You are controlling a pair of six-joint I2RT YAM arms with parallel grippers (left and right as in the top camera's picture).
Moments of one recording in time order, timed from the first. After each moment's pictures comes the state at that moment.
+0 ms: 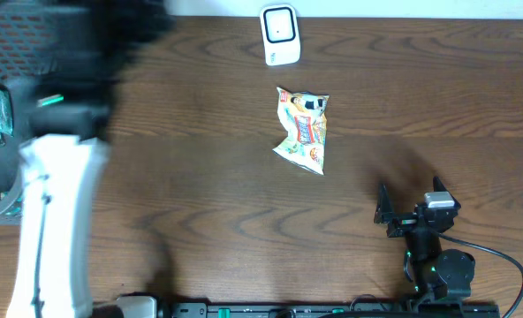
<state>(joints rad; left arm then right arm) 0.03 1.46 1.70 -0.55 0.08 -0.50 0.02 0.01 0.01 -0.07 -0.07 0.00</state>
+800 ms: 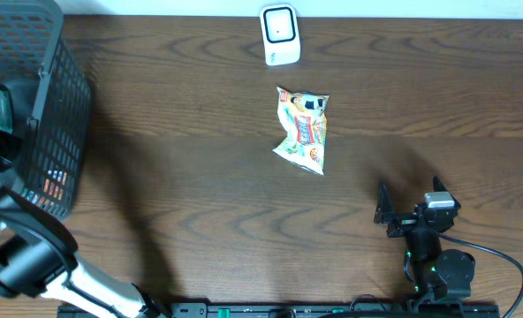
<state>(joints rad) 0.71 1.95 1.70 -1.16 -0.25 -0.46 0.02 0.01 0.01 -0.07 -0.07 0.00</state>
